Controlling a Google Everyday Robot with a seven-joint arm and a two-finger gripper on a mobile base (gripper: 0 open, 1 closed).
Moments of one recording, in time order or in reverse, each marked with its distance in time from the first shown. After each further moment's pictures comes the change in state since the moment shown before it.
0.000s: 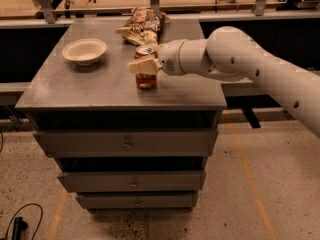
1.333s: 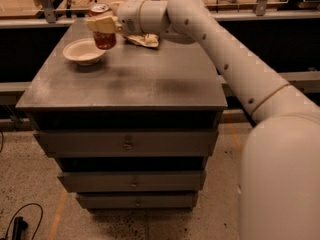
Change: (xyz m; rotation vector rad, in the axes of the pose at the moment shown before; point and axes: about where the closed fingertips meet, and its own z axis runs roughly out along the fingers) arm -0.136 0.002 0.101 -0.176 -0.255 -0.154
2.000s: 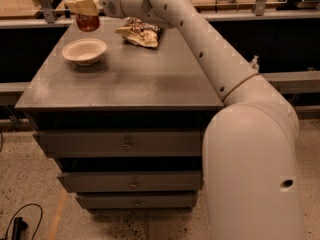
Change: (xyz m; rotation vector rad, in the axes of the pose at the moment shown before) arm -0.046 -0.008 0.051 -0.008 -0.057 -0.067
